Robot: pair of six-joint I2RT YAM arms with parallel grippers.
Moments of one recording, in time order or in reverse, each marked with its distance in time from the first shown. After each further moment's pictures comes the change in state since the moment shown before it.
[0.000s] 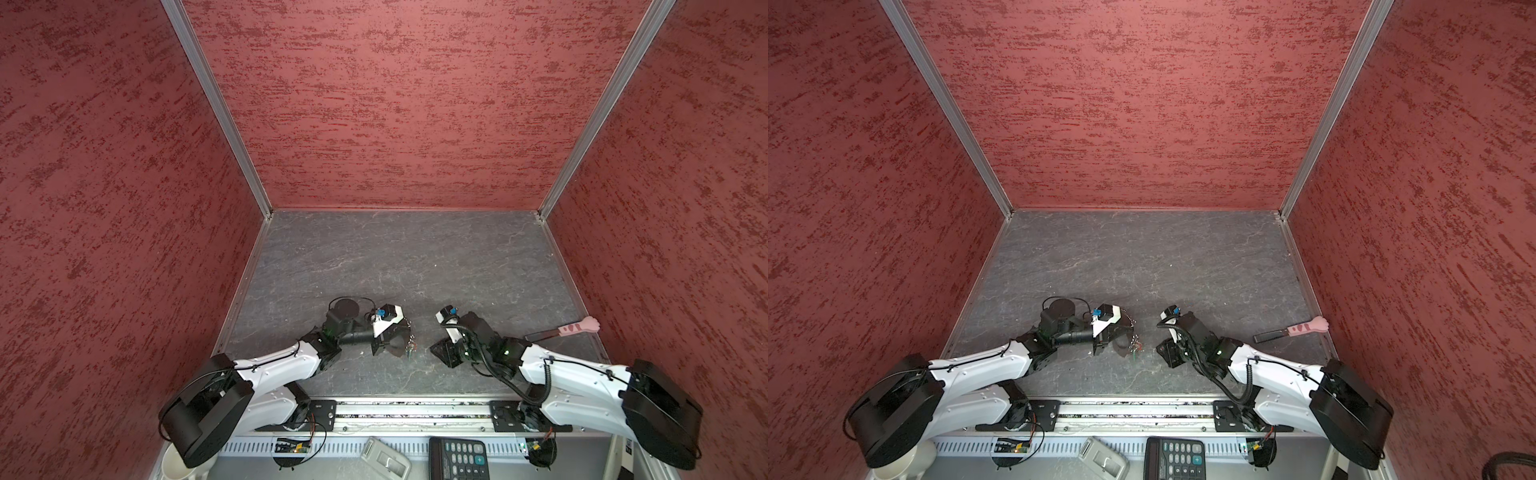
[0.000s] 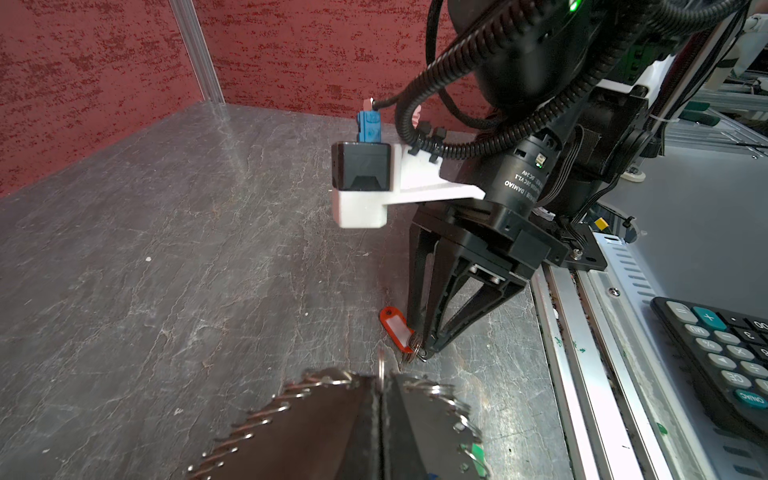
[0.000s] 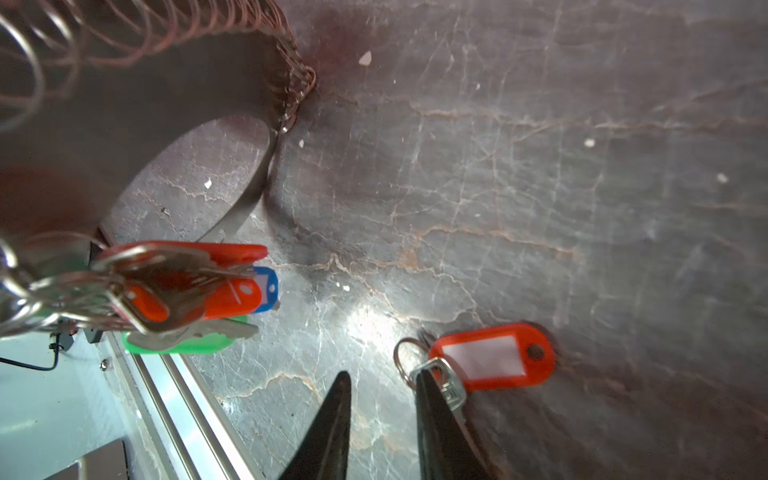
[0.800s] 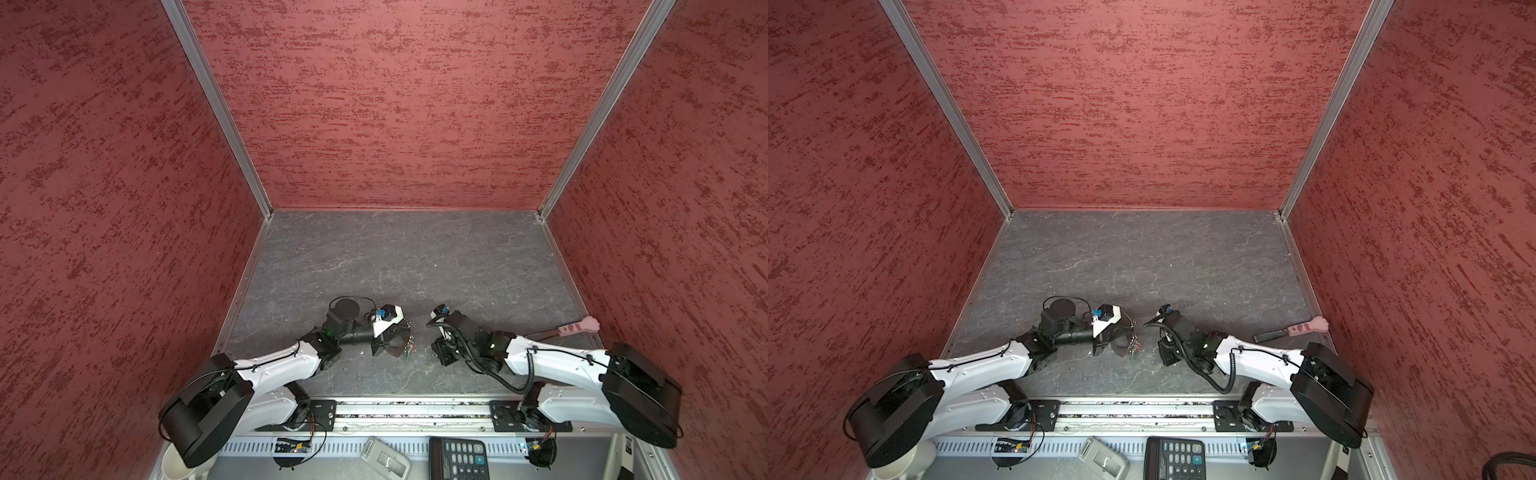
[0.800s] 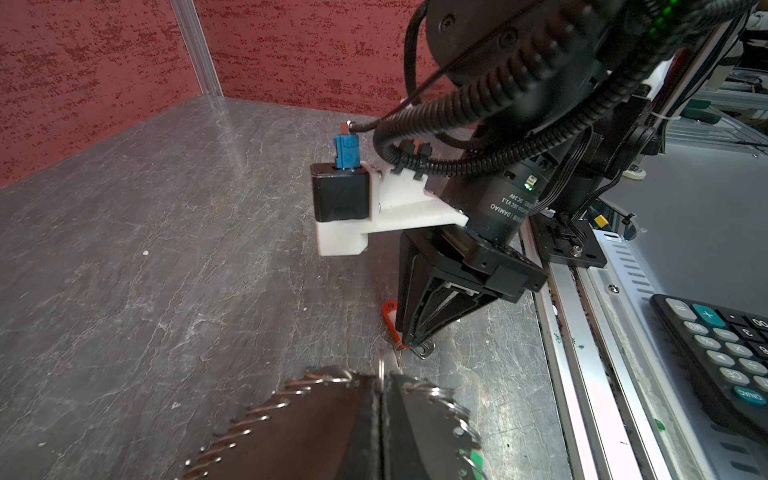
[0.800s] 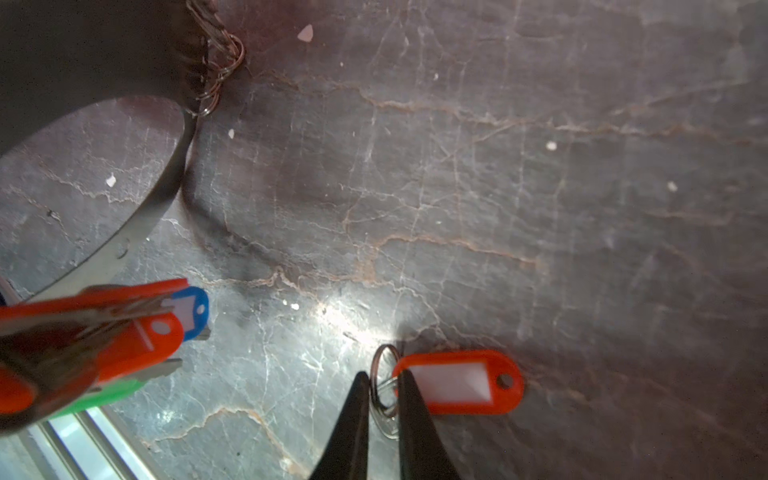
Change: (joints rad) left arm 0.000 0.000 0.000 -0.010 -0.002 0.000; right arm 0.046 0.130 0.099 -0.090 0.160 -0.005
